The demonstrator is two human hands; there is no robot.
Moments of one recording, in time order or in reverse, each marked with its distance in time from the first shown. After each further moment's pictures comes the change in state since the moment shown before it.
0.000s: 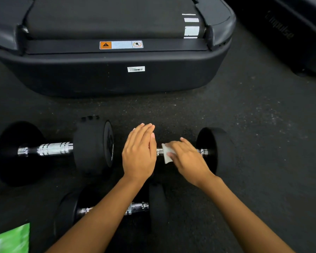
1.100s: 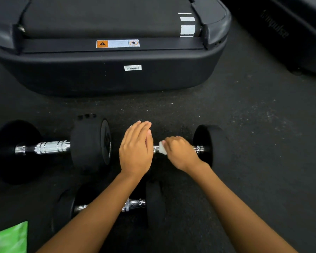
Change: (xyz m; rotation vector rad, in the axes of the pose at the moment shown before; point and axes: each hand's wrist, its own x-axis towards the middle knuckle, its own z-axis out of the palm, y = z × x) left_hand 0.002 0.001 0.000 0.009 -0.012 -0.015; right_hand 0.028 -0.006 0.002 -0.065 -0.067 0.152
